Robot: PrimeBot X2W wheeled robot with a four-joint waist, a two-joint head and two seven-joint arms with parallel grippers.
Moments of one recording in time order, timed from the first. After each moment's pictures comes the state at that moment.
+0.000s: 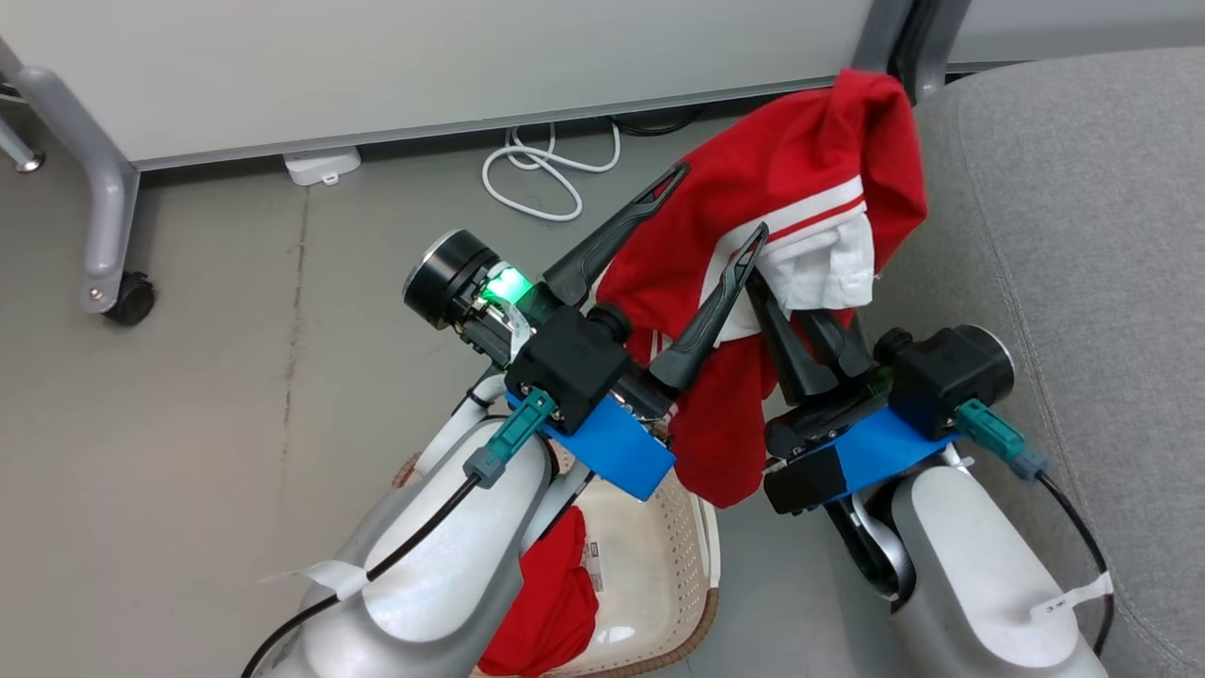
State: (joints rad) left arm -0.64 0.06 -0.63 0.30 -0.13 -0.13 -0.26; right arm -0.47 -0.05 0.31 0.31 0.17 0.13 -0.26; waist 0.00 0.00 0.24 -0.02
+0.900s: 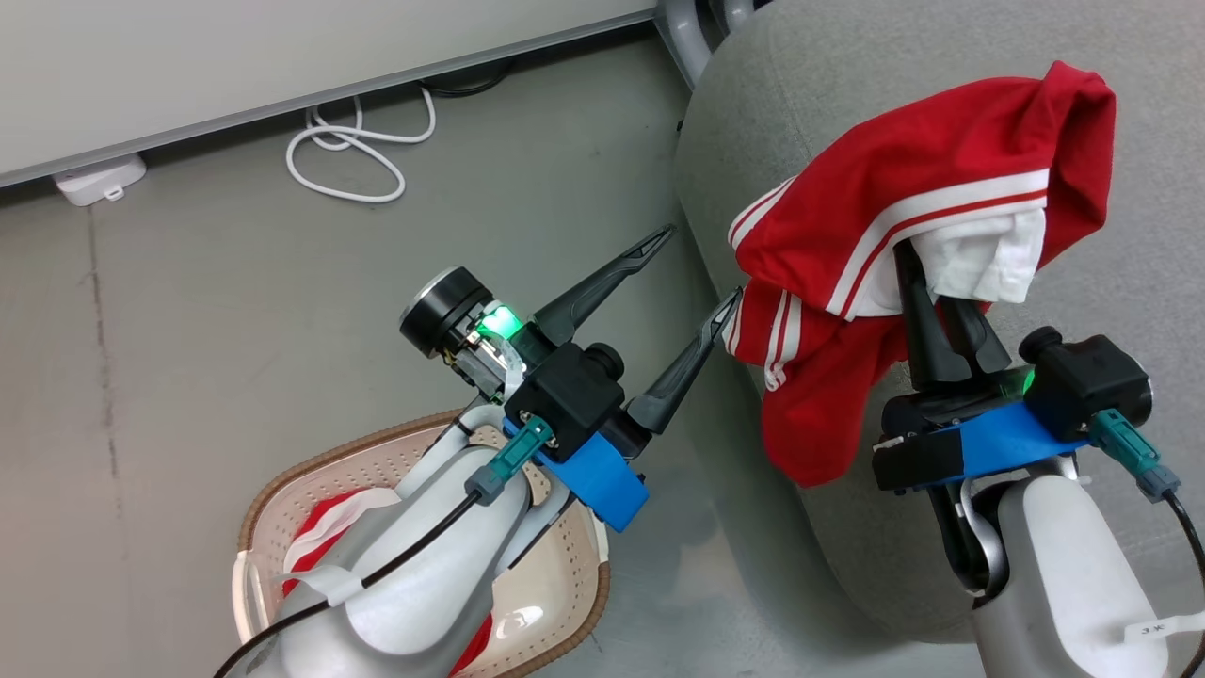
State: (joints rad) left arm -0.64 0.14 -0.74 0.35 -0.17 -0.13 -0.26; right arm -0.39 -0.05 0.06 0.25 0.10 0.13 -0.26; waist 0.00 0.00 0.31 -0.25
